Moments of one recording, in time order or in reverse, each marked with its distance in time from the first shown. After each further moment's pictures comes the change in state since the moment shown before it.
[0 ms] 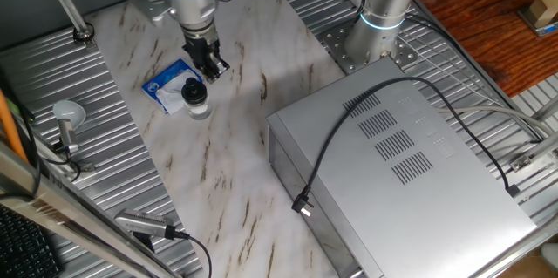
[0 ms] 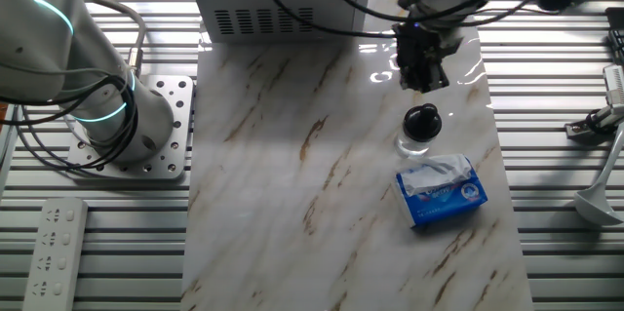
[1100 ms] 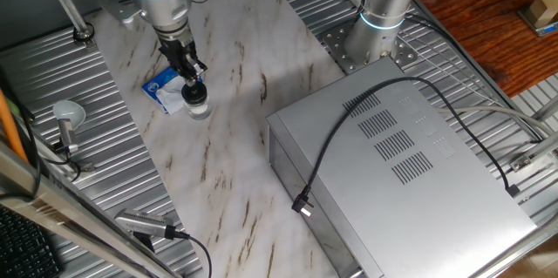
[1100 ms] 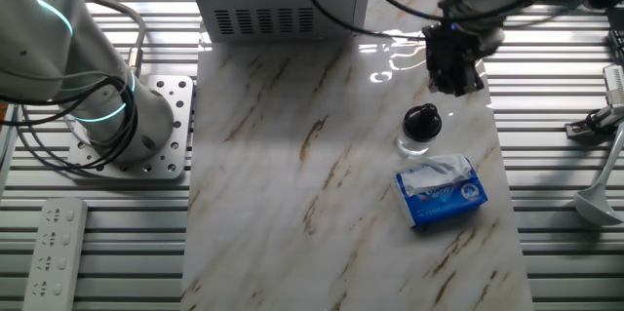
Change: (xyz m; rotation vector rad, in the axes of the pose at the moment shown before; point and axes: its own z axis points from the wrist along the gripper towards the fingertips) arm -0.031 -0.029 -0.005 0.003 0.001 -0.031
